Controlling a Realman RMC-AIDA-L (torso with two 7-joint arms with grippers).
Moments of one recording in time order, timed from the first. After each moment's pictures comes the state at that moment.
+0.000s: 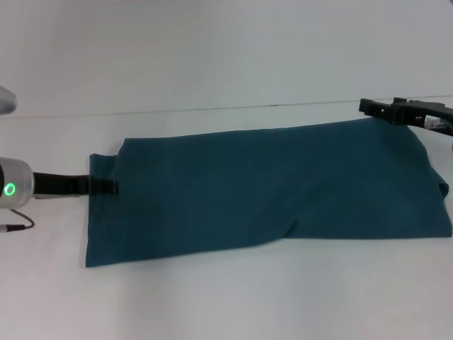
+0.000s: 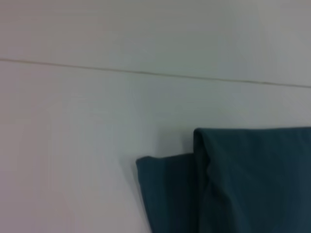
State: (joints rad) left arm -0.71 -2.10 0.84 0.77 2.54 0.98 -2.50; right arm 0.64 2.09 -0.56 -0.72 -2.10 -0.86 1.85
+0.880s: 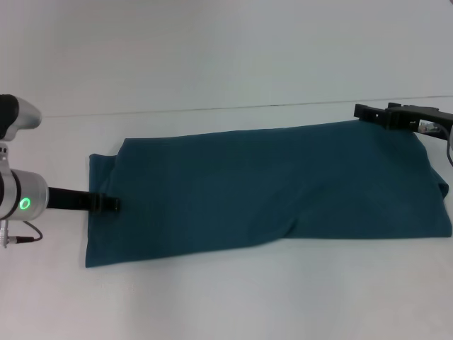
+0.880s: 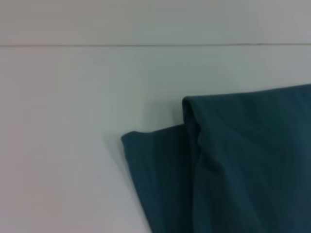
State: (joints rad) left arm -0.73 -2.11 0.88 0.72 2.59 0.94 -2.44; right arm 0.65 2.09 -0.58 -0.70 -2.10 -0.85 1.85
